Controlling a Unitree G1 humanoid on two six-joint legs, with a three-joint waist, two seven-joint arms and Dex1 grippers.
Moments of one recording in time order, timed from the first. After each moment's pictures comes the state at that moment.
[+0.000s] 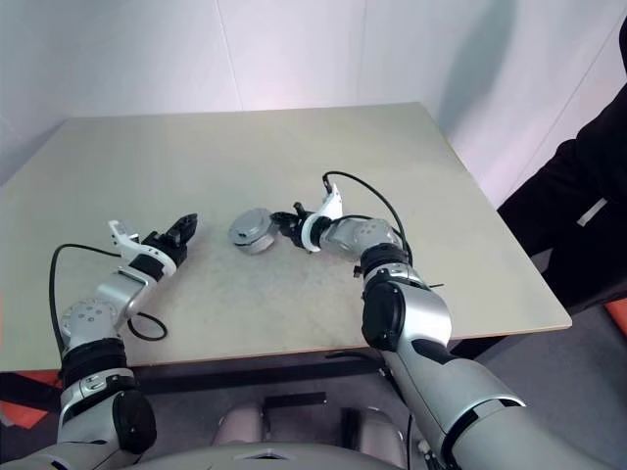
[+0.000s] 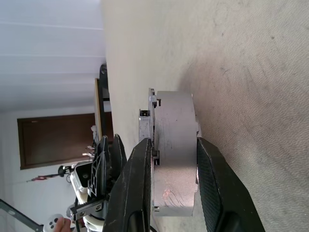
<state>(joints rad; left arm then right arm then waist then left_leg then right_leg) -0.41 0.21 0.67 0.32 -1.05 0.82 -0.22 -1.09 0.05 -0.61 1.16 0.66 0.86 0.18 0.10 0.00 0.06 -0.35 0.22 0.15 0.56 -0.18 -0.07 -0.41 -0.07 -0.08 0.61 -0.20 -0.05</state>
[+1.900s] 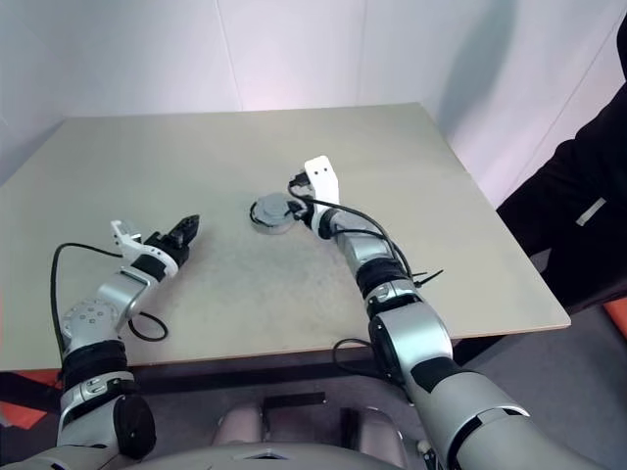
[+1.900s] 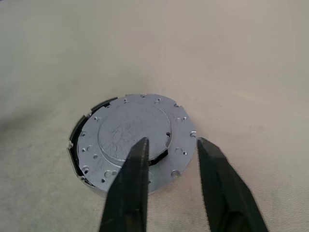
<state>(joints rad) -0.39 0.21 0.63 0.28 -1.07 0.80 -0.19 -0.96 0.01 0.04 1.03 0.07 0.06 0.44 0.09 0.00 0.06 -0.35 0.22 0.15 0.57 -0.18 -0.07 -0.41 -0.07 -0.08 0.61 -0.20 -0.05</state>
